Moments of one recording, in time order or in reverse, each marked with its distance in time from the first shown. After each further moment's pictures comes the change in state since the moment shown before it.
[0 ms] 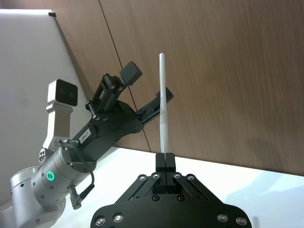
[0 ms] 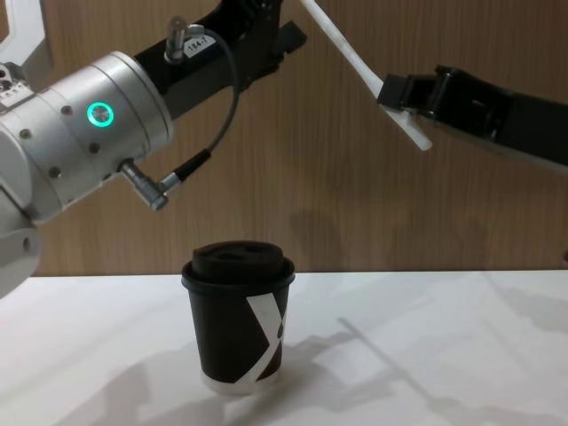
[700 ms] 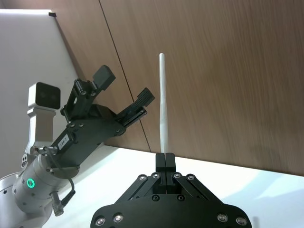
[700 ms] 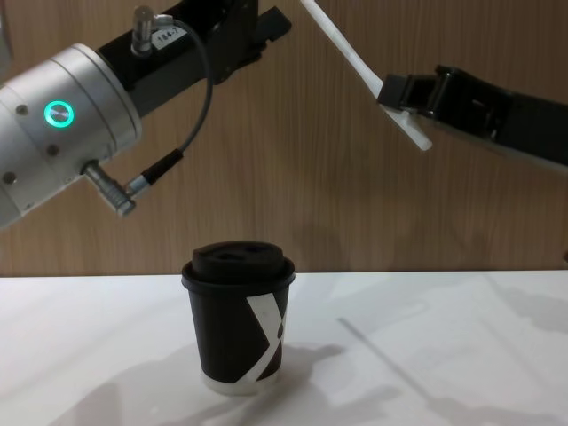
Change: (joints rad) left arm 0.076 0.029 -0.037 -0.094 0.018 -0.006 -0.021; right arm 0.000 0.000 0.000 0.000 0.000 0.000 0.000
